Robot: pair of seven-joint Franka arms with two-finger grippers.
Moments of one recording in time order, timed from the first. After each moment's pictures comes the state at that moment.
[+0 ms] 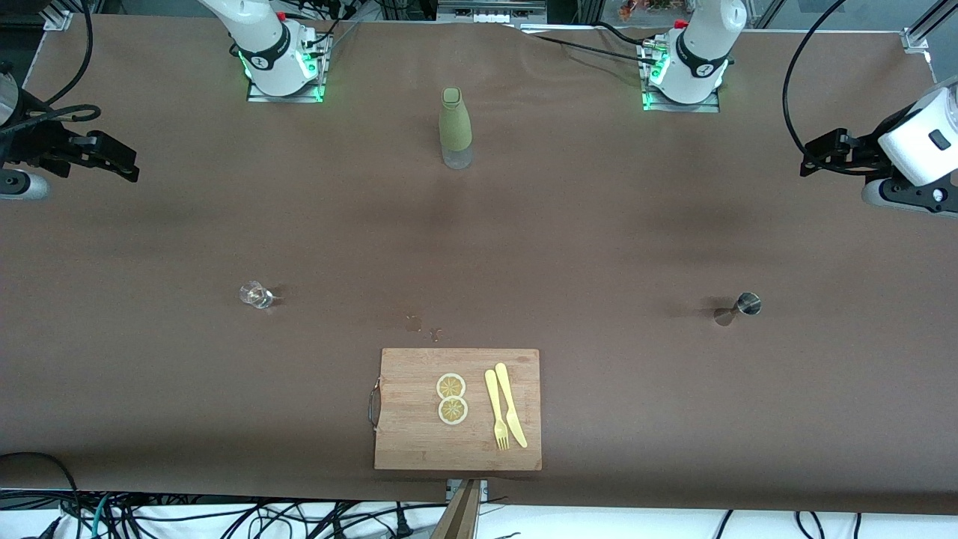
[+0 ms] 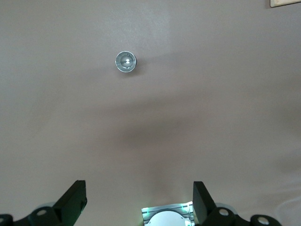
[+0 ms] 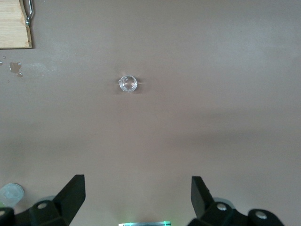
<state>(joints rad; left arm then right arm) 0.03 0.07 -0.05 -1.52 0.00 1.39 0.14 0.07 0.04 -0.03 -1.53 -0.05 1.48 0.07</state>
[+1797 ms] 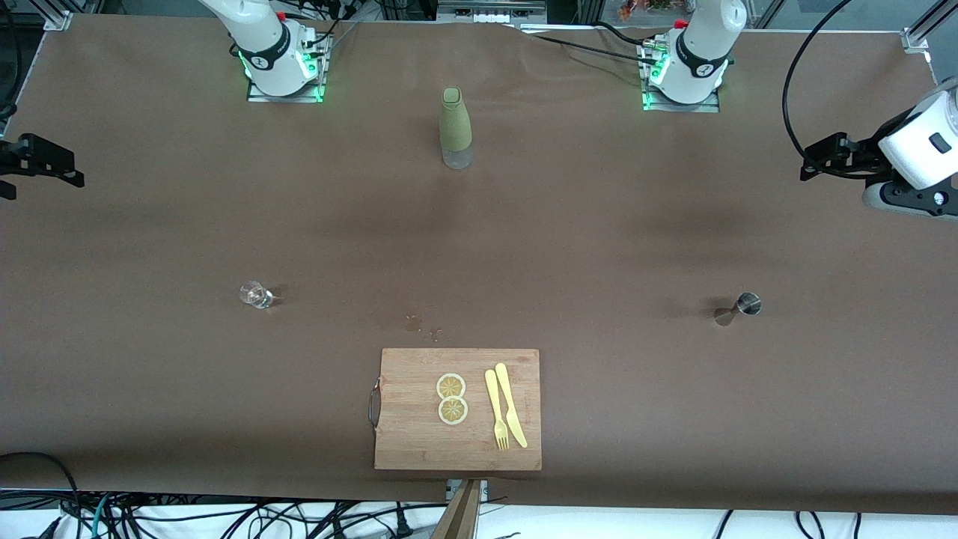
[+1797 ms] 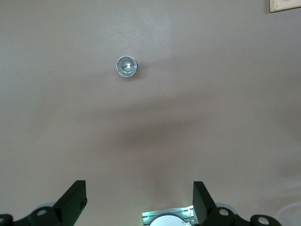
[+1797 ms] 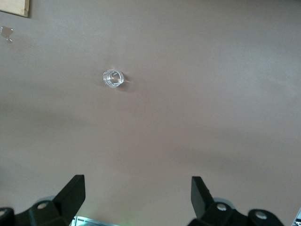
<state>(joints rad) 0.03 0.07 -0.05 -1.52 0.00 1.41 0.14 0.07 0.10 -0.20 -1.52 0.00 1.53 -0.36</state>
